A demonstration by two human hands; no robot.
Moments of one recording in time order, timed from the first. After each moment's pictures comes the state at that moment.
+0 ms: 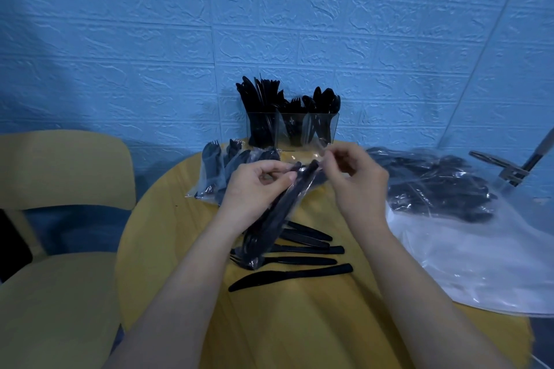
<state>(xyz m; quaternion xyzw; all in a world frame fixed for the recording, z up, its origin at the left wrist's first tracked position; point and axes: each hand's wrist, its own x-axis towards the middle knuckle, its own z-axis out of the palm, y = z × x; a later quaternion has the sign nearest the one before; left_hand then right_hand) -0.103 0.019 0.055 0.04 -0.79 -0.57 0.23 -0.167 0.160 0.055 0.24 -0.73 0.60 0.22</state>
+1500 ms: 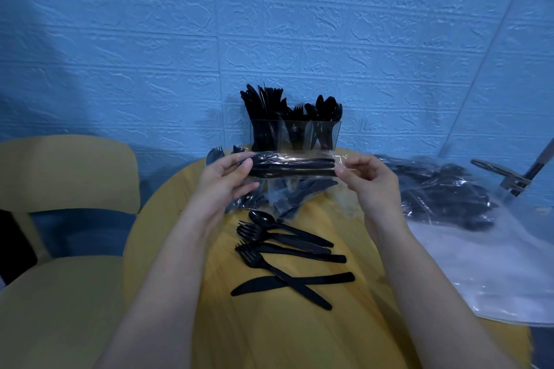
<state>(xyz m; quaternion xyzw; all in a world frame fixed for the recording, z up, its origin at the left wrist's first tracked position) -0.101 -0.027 0.052 0.09 -0.61 -0.76 0.21 -0.188 0.178 0.053 0.13 -0.66 0.74 0.04</state>
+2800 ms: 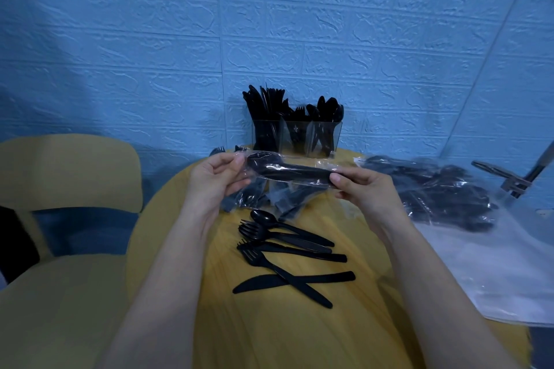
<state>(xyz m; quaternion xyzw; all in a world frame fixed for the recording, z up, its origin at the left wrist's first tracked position) -0.099 -0.032 0.052 0.12 -0.57 -0.76 0.29 -0.191 0.184 0.053 0.18 -0.67 0.72 -0.06</state>
